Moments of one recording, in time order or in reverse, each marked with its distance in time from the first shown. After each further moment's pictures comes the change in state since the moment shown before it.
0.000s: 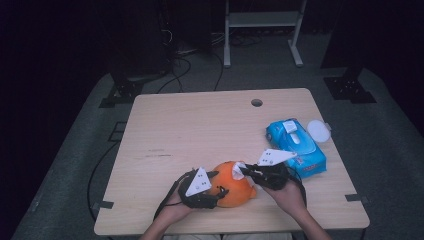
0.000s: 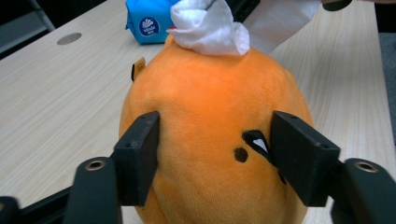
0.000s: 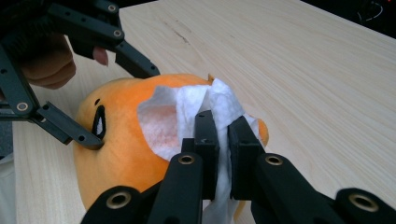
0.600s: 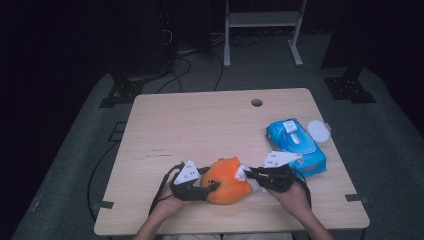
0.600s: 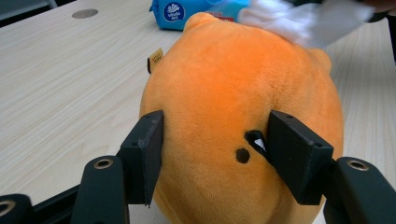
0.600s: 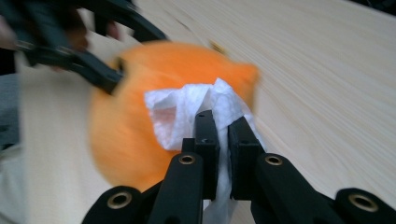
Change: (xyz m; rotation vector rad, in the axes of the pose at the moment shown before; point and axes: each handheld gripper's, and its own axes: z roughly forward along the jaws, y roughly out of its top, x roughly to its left) left arm 0.025 -0.016 -0.005 0.006 0.011 -0.110; right arm -0.001 -0.010 -0.007 -0.001 0.051 0.029
